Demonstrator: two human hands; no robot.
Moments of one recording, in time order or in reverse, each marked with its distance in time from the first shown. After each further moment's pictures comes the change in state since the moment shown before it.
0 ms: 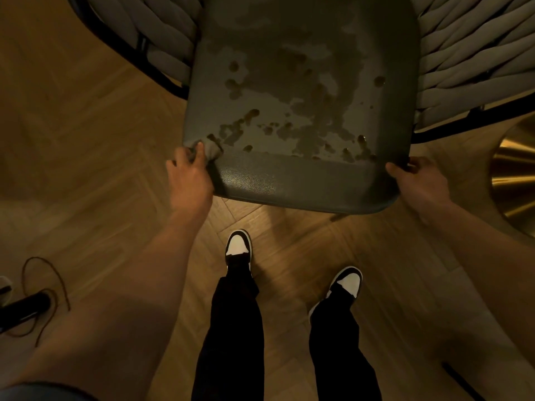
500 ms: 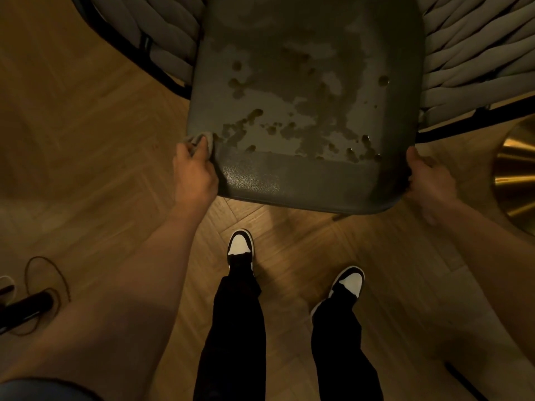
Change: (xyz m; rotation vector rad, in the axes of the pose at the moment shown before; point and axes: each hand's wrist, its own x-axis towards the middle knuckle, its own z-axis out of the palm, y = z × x) left_hand 0.015 -0.005 0.011 -0.340 0.073 -0.033; right_hand 0.017 0.014 -0.002 0.184 -0.014 0.106
